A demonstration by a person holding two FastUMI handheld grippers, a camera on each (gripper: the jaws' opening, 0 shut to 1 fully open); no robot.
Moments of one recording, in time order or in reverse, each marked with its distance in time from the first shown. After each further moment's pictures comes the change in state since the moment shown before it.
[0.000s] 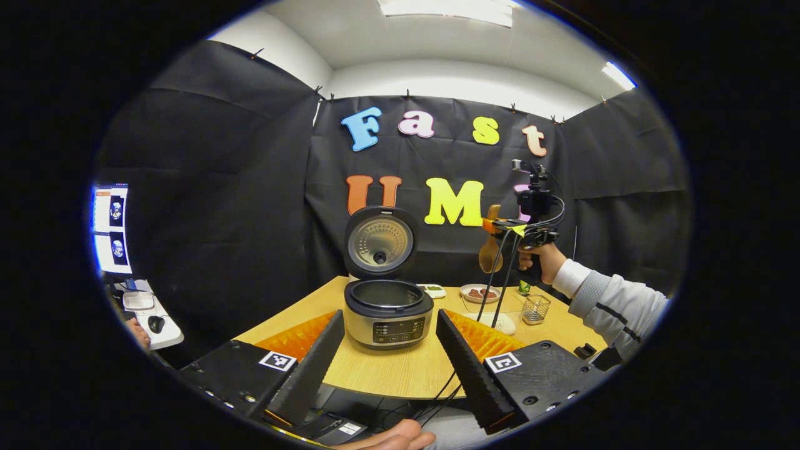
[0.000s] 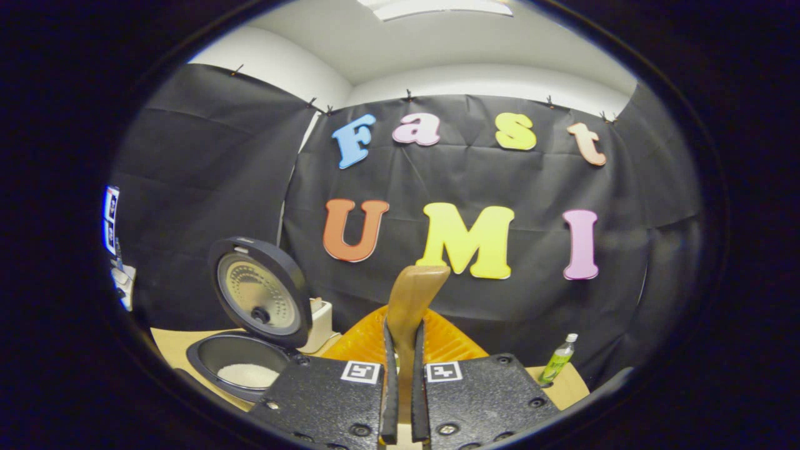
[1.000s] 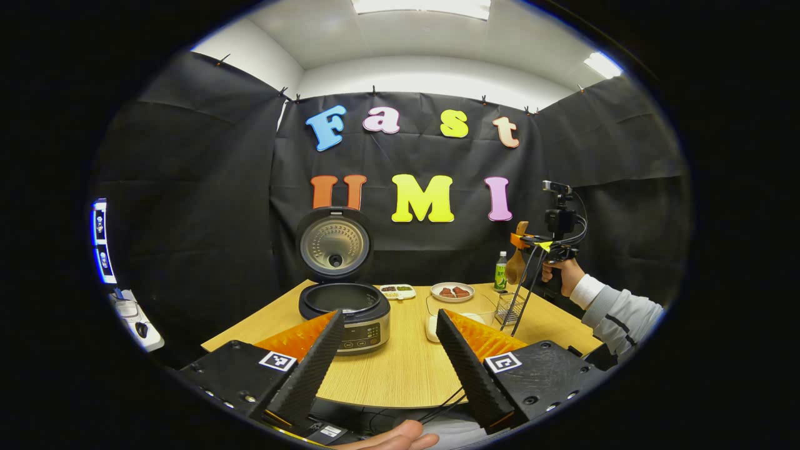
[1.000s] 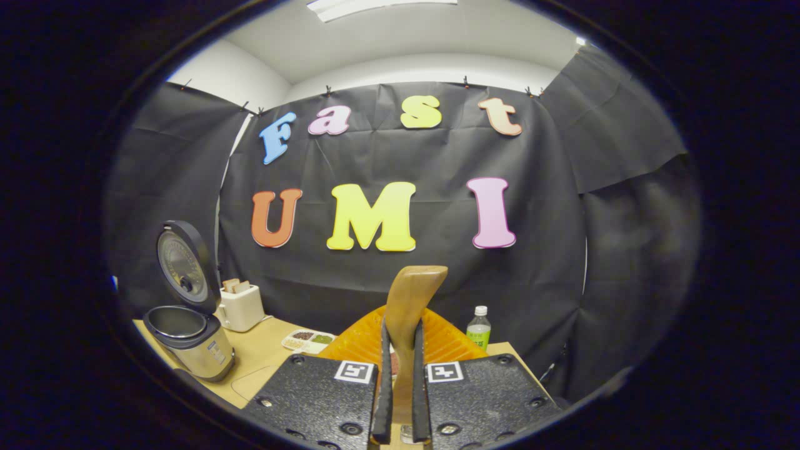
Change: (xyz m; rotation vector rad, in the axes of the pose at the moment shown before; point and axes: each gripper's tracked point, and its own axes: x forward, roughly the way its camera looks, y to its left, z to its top) left arm 0.025 -0.079 0.003 0.041 0.015 -0.094; right arm -0.061 -0.198 -0.085 0.118 0.058 -0.223
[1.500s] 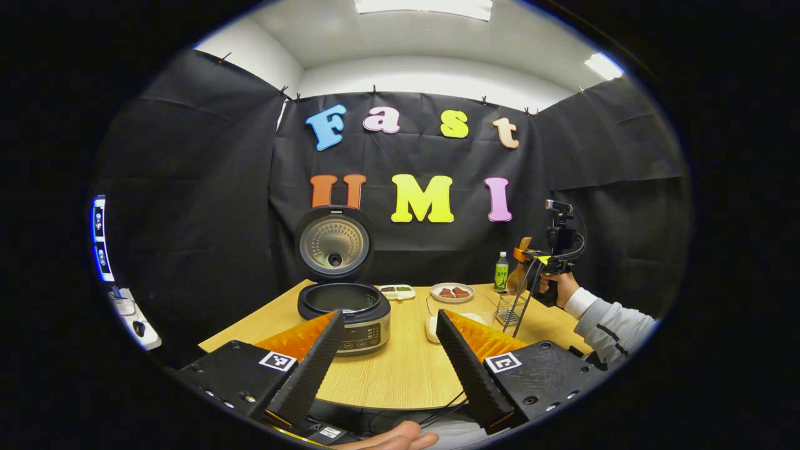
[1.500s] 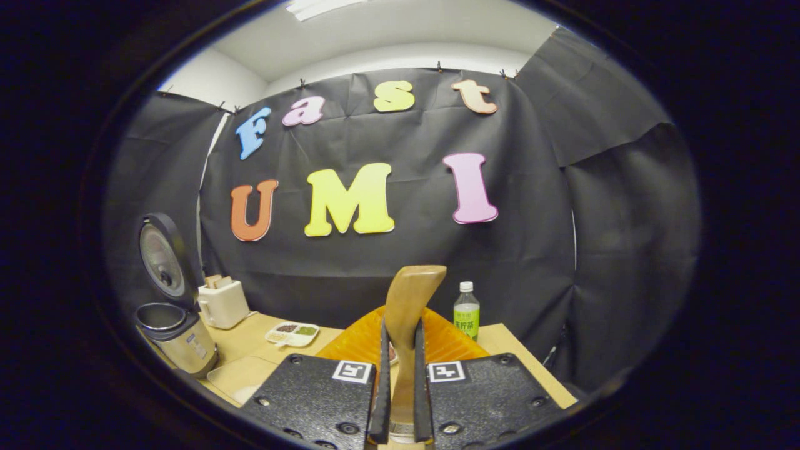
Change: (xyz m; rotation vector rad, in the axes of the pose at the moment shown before) left arm 0.006 0.006 0.003 -0.009 -0.001 -0.002; right arm 0.019 -0.032 -0.056 0.078 0.048 -0.040
